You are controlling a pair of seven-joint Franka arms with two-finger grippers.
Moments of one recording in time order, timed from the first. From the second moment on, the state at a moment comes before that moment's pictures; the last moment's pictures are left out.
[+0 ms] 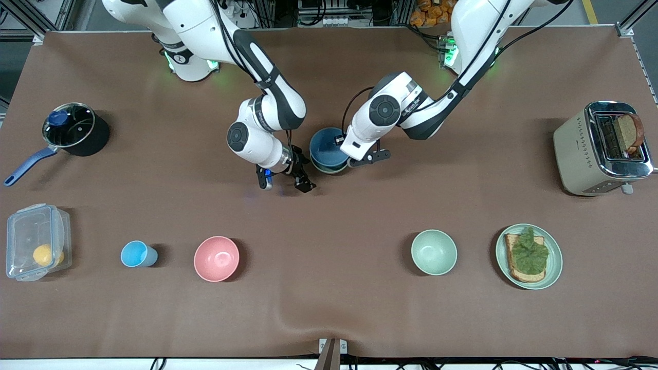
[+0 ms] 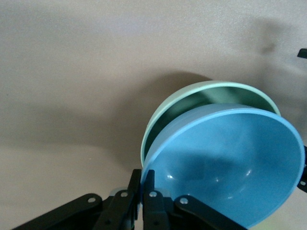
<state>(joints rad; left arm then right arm) -0.19 0.53 -0.65 -2.00 -0.03 2.38 -1.04 0.71 0.57 0.00 -1.98 0.90 2.66 1.24</state>
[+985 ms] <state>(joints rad) -0.19 0.55 -0.64 -1.97 -0.03 2.38 -1.04 0.71 0.57 0.00 -1.98 0.90 2.66 1.24</state>
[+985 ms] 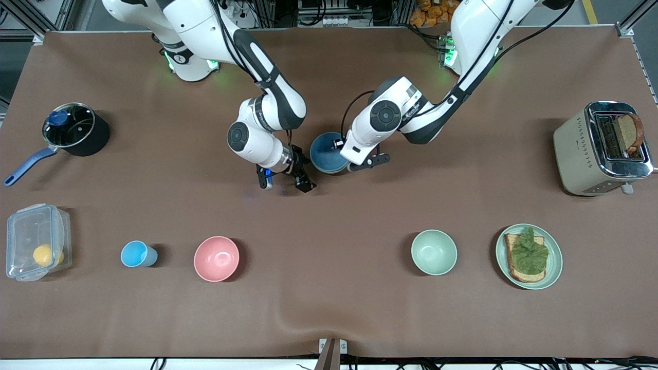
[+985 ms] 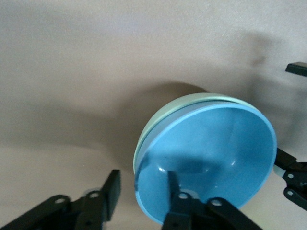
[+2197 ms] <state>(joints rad) 0.14 0.21 -0.63 -1.60 0.09 1.73 -0.75 0.70 0.55 -0.01 -1.97 0.90 2.55 1.15</state>
